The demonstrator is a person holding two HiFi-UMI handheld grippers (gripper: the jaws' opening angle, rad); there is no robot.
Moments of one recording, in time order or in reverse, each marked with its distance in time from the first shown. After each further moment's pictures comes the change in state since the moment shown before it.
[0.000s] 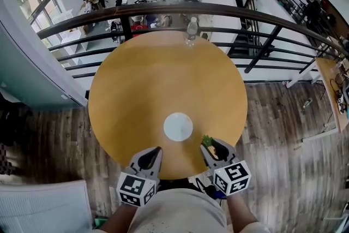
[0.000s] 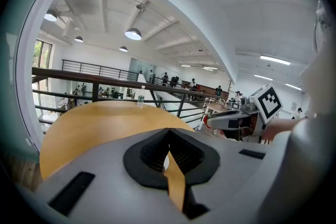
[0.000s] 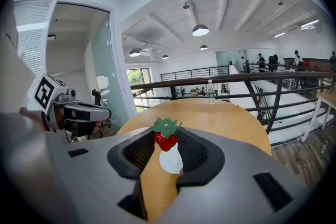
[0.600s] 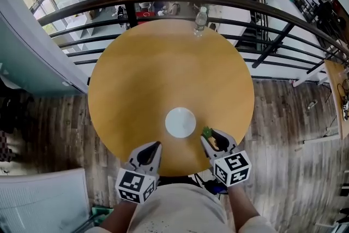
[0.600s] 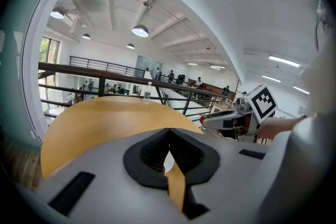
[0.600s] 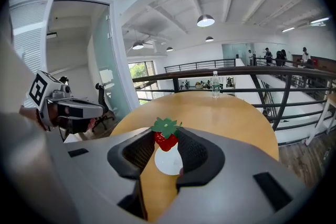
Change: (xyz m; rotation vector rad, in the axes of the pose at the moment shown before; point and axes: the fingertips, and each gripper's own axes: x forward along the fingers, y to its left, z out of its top) left arm 0.025 0.016 -0.008 -0.046 0.025 0.062; right arm 0.045 -0.027 -0.010 -0.017 0.082 0.058
